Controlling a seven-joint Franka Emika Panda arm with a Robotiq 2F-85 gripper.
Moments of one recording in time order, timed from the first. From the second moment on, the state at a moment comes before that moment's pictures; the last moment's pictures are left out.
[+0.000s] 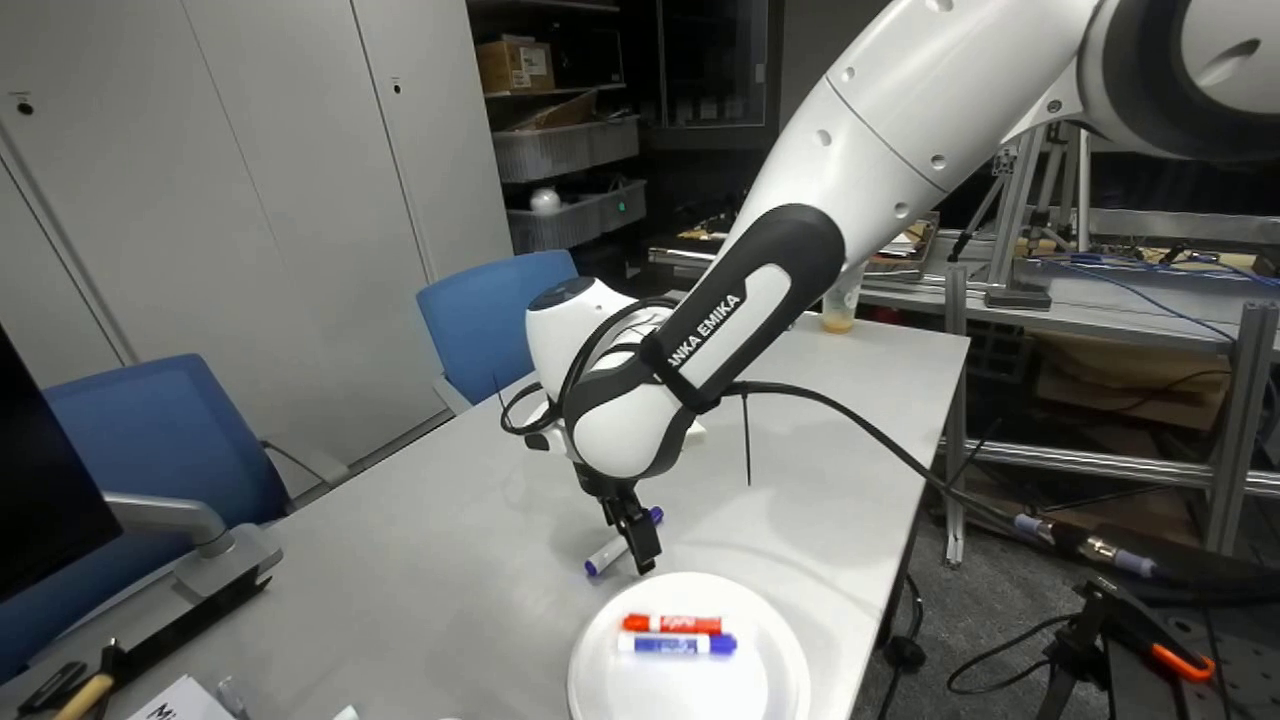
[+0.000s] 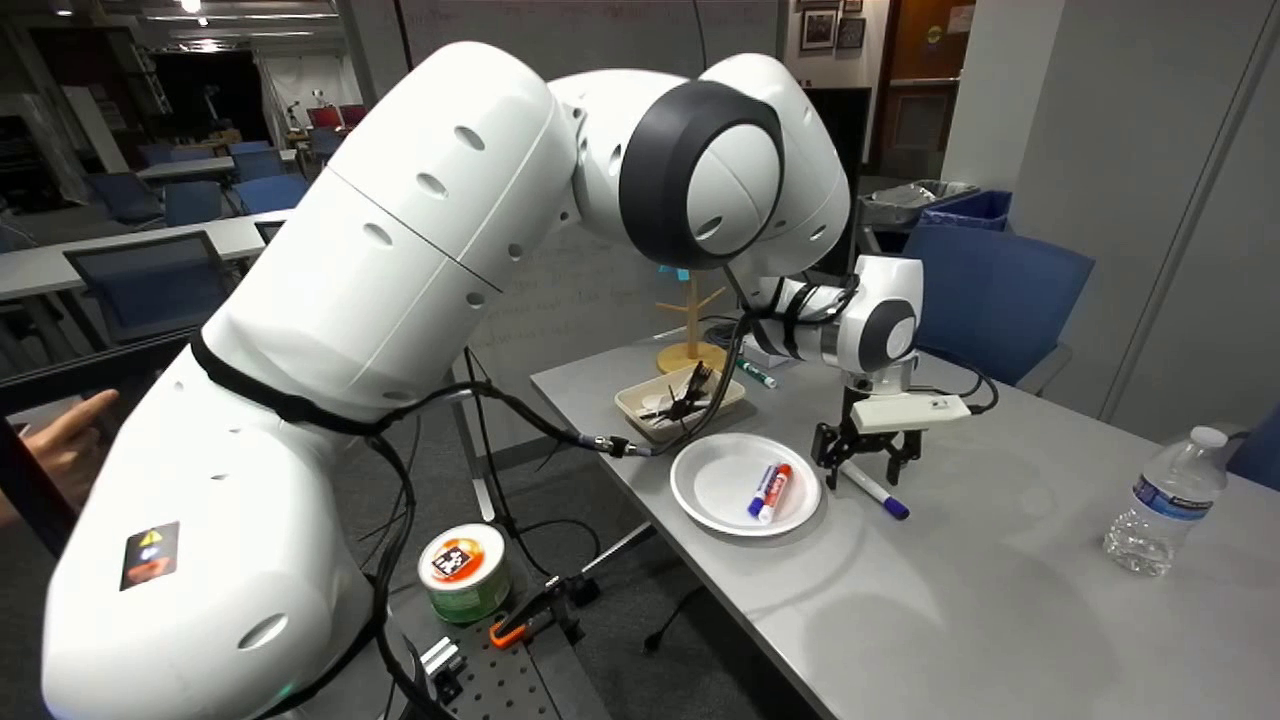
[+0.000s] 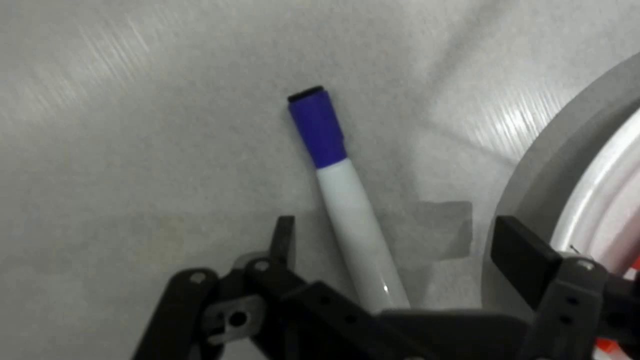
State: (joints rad) arm -0.02 0.84 0.09 -1.57 -0.25 2.34 -0.83
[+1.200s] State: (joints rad) arm -0.01 0.88 0.08 -1.51 -0.25 2.34 -0.83
